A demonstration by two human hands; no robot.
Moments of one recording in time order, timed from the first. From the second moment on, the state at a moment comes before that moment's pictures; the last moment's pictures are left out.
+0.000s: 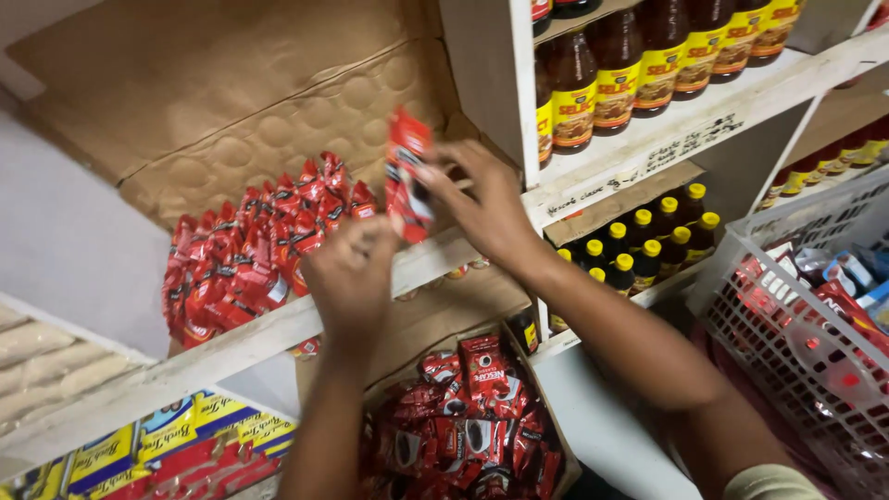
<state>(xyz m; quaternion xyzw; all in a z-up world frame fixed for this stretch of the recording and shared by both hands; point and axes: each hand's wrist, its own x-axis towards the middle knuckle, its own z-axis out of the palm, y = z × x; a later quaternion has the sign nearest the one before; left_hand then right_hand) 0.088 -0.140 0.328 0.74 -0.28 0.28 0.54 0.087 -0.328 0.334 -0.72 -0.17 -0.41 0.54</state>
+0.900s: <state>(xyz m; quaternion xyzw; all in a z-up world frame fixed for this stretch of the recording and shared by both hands) 0.232 -0.174 0.361 0.91 -0.21 0.26 0.24 0.271 -0.324 0.386 -0.93 0.10 -0.16 0.33</state>
